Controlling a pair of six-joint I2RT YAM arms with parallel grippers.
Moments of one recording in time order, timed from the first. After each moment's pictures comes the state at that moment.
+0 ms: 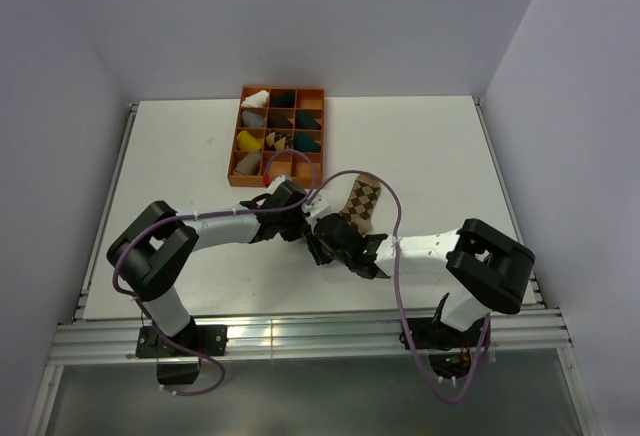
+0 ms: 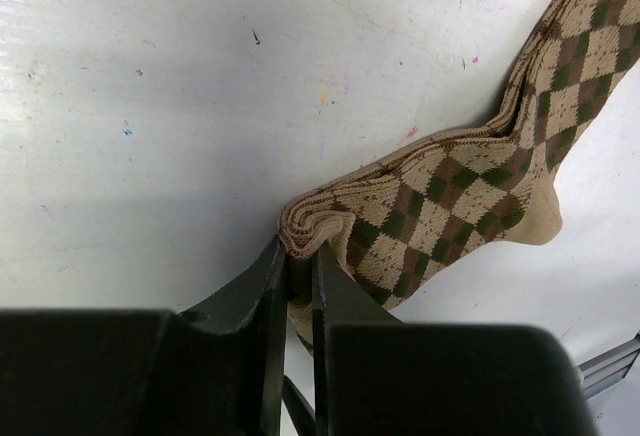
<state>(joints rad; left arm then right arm) -0.79 1.70 0.89 -0.09 -0.08 -1.10 1.02 1.53 0.64 0.19 0.25 0.27</state>
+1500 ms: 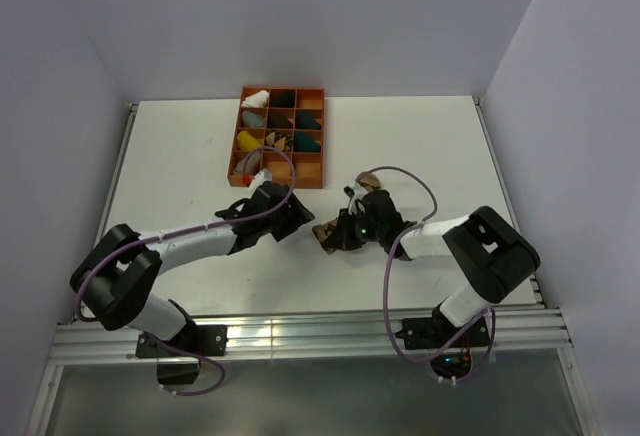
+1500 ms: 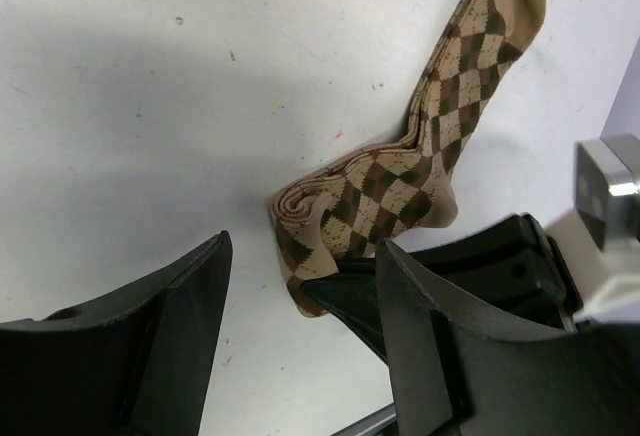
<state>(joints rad) -0.76 1.48 0.75 0.00 -0.12 -1.19 0.62 1.55 0.50 0.38 -0.37 0.50</state>
